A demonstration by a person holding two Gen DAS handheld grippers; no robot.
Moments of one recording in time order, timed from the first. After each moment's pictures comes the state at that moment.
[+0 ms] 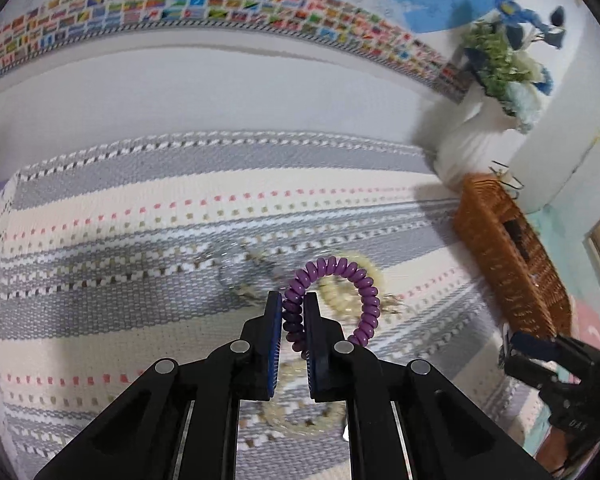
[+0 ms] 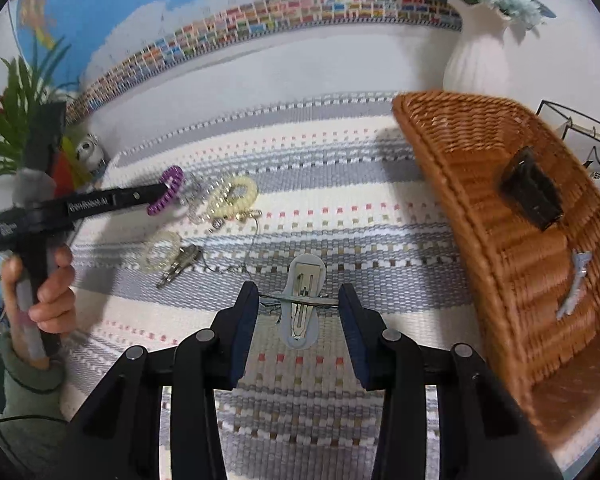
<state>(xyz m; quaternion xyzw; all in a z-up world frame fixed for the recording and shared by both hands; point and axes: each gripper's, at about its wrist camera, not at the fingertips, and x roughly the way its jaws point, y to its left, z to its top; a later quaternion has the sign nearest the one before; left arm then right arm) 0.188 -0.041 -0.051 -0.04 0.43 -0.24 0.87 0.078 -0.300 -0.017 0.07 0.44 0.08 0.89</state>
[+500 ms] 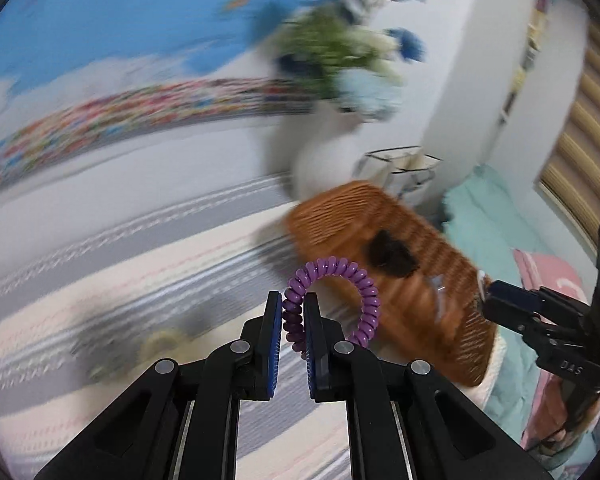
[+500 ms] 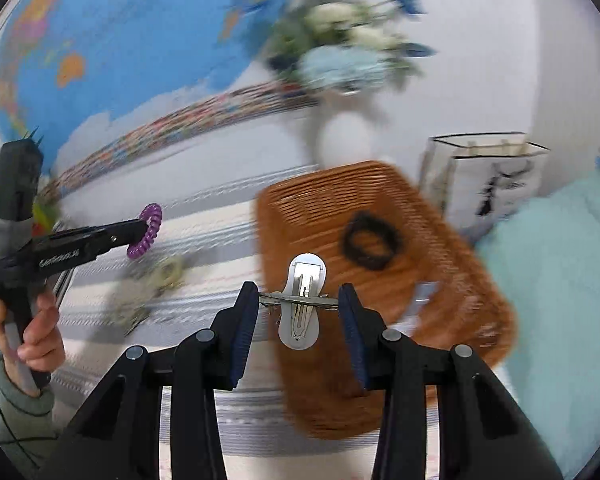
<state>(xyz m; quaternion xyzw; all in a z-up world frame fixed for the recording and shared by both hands) 0.142 -0.200 0.038 0.04 0.37 -0.36 0.85 0.024 -0.419 0.055 0.11 0.36 -0.03 0.93</state>
